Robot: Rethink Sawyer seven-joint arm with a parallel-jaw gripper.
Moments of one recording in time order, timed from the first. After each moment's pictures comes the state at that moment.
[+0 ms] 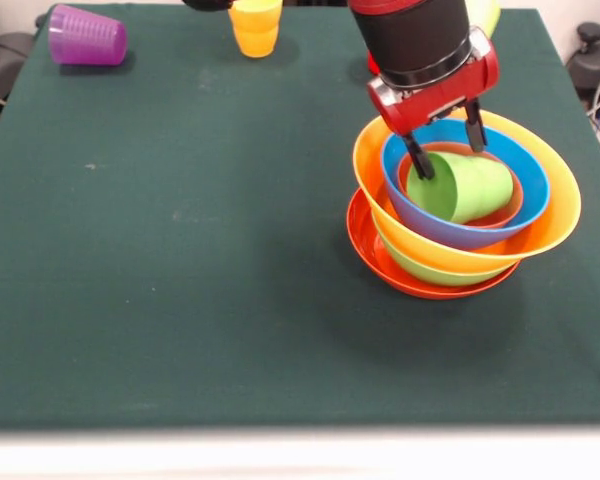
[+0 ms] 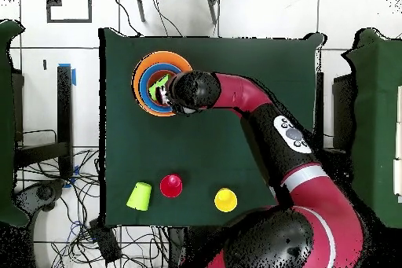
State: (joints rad) arm -0.58 -0.41 0.64 1.48 -0.25 0.68 1.43
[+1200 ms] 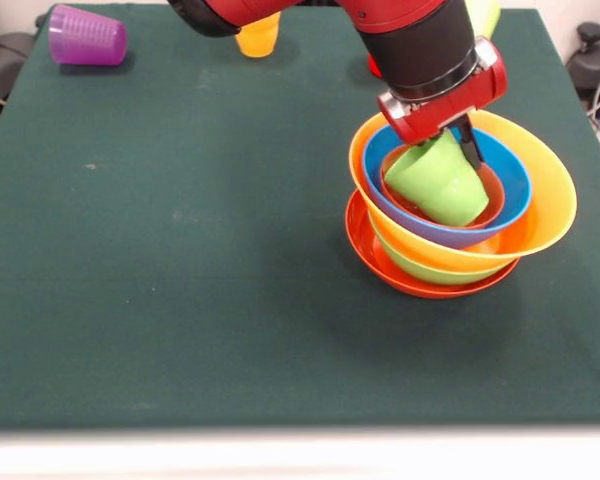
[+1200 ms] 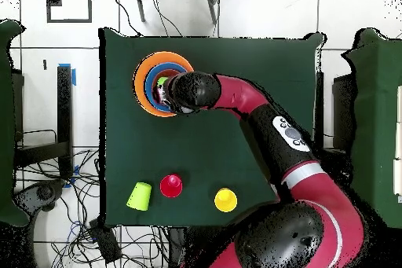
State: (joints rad) arm -0.61 -0.36 0.70 1.48 -0.25 0.66 1.43
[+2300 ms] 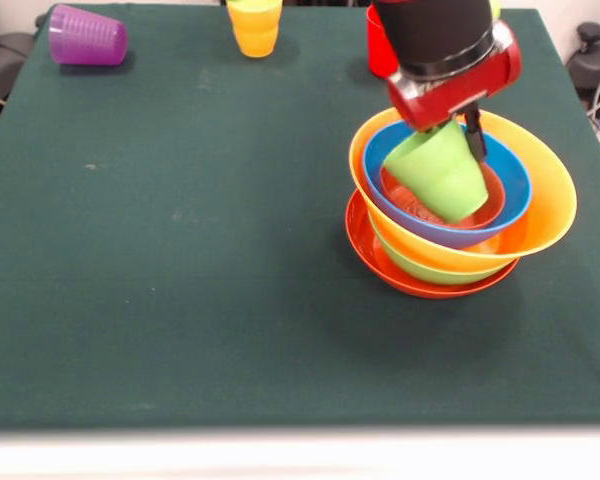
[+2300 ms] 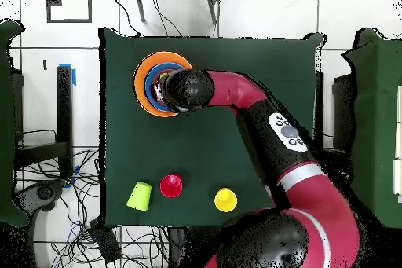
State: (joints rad) arm -0.55 -0.45 0.65 1.48 -0.28 0.66 1.43
